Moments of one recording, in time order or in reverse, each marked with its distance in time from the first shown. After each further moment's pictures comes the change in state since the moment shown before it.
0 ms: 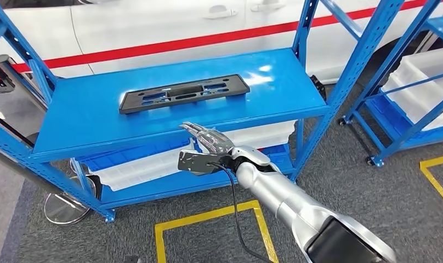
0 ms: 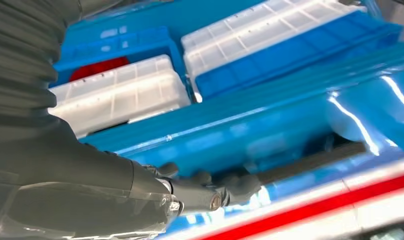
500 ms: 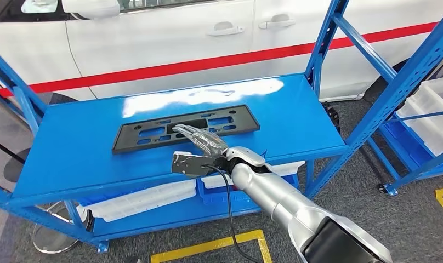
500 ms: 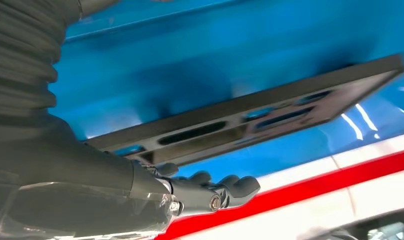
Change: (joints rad) left arm -0.006 -0.017 0.000 0.001 -0.001 0.012 0.022; right arm -0.008 0.013 0.010 -0.001 -0.004 0.018 0.000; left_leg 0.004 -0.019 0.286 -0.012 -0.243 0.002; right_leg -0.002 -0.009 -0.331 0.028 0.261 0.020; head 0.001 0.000
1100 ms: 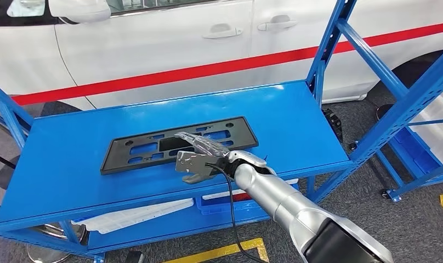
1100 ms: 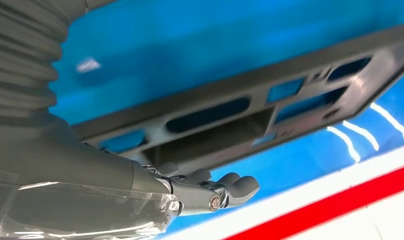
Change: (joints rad) left arm -0.014 -0.001 -0.001 0.002 -0.005 0.010 -0.001; right arm 0.015 0.002 0.007 0.012 -0.123 0.098 -0.010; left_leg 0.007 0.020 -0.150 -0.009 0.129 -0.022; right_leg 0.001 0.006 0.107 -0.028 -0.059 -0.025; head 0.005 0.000
